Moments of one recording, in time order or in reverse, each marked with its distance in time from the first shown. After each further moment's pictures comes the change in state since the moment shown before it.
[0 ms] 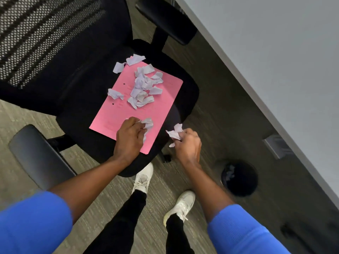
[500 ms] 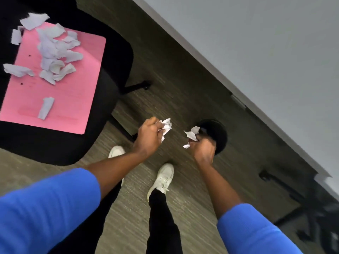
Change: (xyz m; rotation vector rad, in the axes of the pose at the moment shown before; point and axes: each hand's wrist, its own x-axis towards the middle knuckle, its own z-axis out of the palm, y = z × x) left_hand -0.082 0.146 0.202 -0.091 -0.386 0.171; right_hand -0.092 0.252 -0.058 0.175 0.140 0.538
